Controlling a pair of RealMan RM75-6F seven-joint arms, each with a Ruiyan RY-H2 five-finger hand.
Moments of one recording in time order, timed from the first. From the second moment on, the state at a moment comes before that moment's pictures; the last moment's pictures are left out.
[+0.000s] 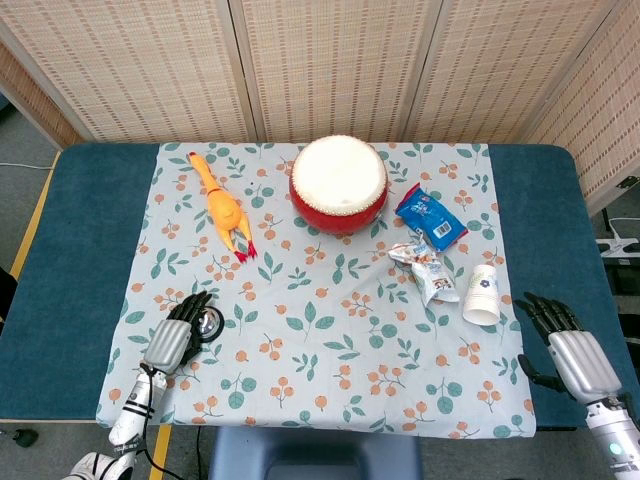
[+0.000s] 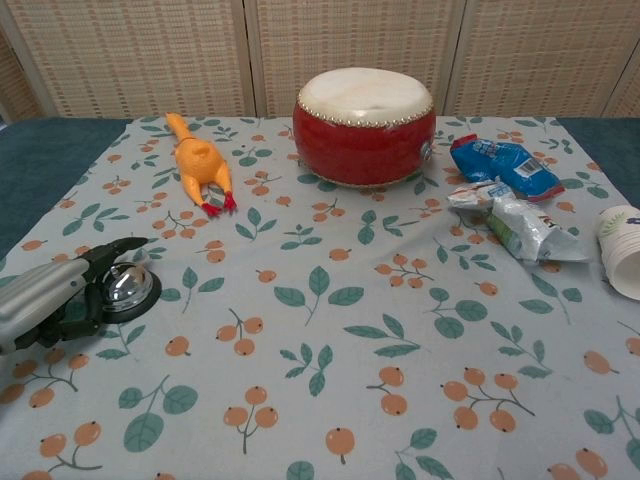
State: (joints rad) left arm -0.37 -1.91 0.00 -0.73 1.52 1.22 -0.30; right arm 0.13 -0.97 -0.03 -1.73 -1.55 1.32 0.13
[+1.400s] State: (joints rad) left arm -0.25 -1.30 0.04 -1.42 1.55 1.43 0.05; right arm 0.15 -0.98 -0.03 -1.73 -1.55 1.29 0.12
